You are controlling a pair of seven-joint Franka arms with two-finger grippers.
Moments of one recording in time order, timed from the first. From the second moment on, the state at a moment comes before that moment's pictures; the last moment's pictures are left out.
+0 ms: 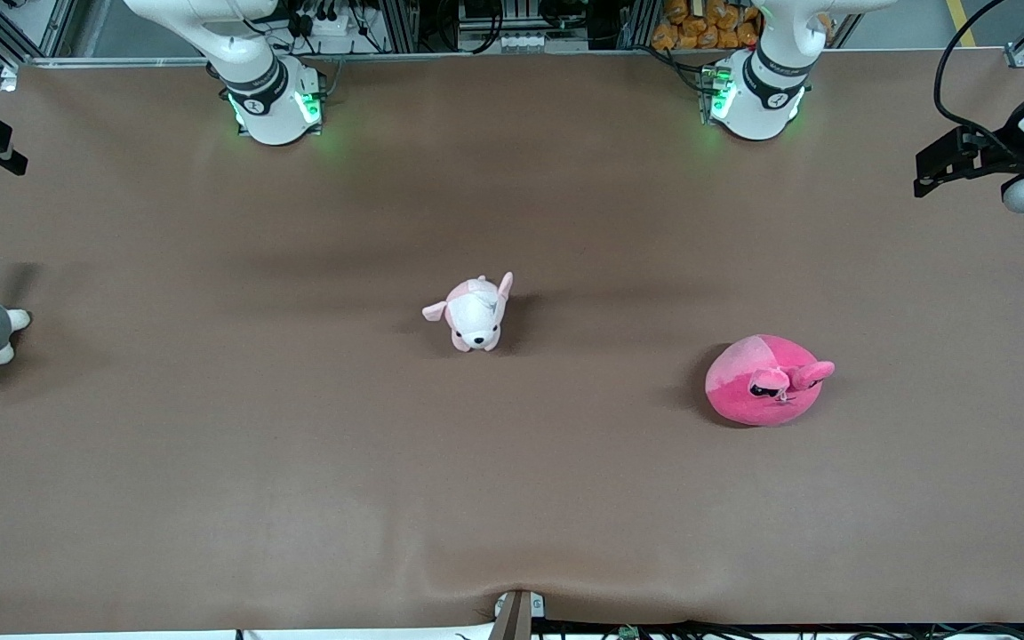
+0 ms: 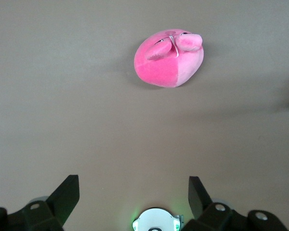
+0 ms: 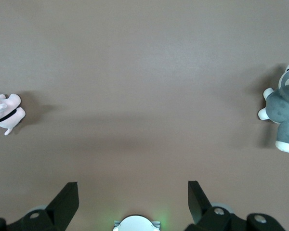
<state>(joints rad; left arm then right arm) -0.03 -0.04 -0.06 -1.52 0.06 1.42 0.02 0.01 -0.08 -0.10 -1.48 0.02 1.35 -0.10</state>
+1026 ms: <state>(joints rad) -0.03 -0.04 -0.06 -1.52 0.06 1.42 0.02 0.01 -0.08 -0.10 -1.48 0.02 1.35 -0.10</state>
